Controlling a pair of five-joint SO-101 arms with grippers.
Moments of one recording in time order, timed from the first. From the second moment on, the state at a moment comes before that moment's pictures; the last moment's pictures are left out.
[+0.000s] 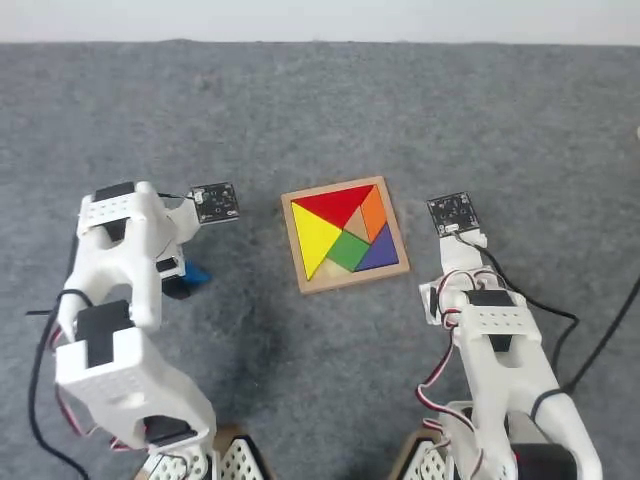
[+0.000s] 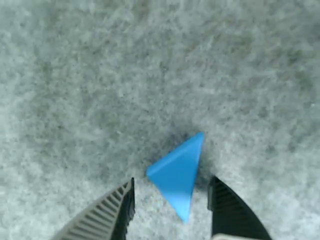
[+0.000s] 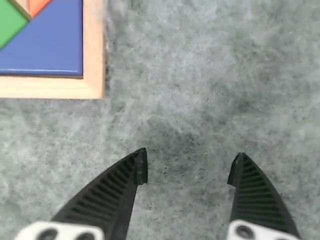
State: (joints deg) left arm -22.2 14.5 22.2 65.5 -82.6; right arm -4.4 -28.7 69.9 32.8 13.1
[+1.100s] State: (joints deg) left arm -19.2 11.8 27.6 63.2 -83.0; right arm -4.4 -28.7 69.9 32.8 13.1
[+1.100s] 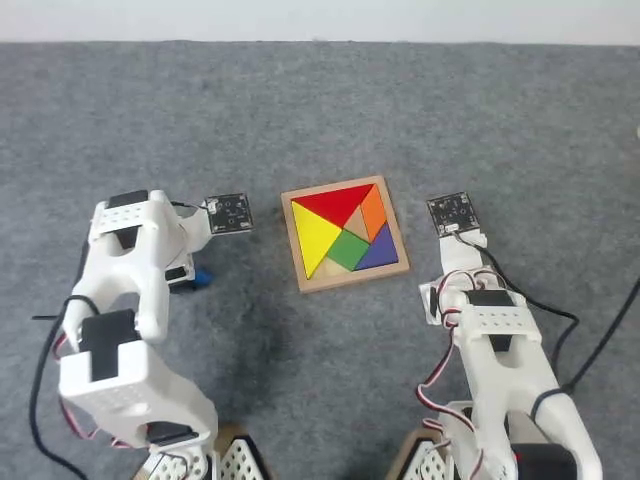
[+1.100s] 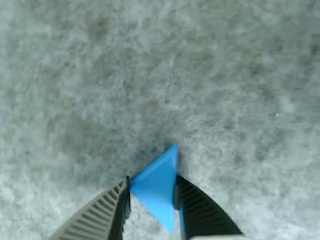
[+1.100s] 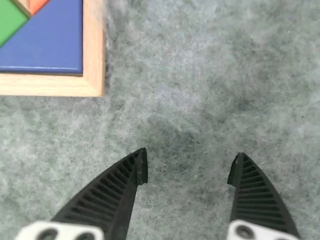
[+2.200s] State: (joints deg) left arm 22.1 18.6 8.0 72.3 -34.6; right arm -4.4 -28.7 69.9 32.8 13.1
